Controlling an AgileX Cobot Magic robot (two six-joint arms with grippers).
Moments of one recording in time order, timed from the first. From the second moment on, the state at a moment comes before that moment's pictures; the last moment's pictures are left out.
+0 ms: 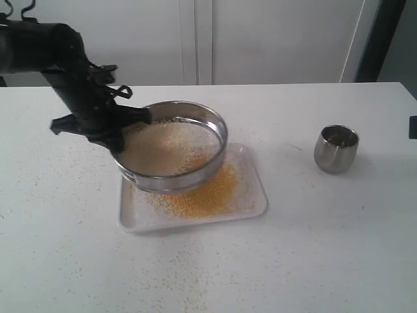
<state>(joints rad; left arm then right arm) -0.39 1.99 -1.56 -0.15 0.87 -0.23 0.06 0.87 -0.75 0.01 0.61 0.06</state>
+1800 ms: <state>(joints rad) -0.56 1.89 -1.56 -0.07 1.07 0.06 0.06 0.87 -0.75 0.01 0.61 0.06</state>
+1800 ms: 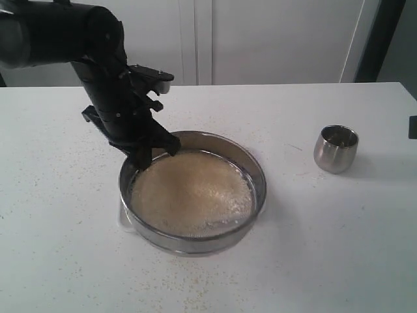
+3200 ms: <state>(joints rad) -0.88 2.26 -1.99 -0.22 0.93 0.11 0.06 0.87 -0.75 0.01 0.61 0.06</state>
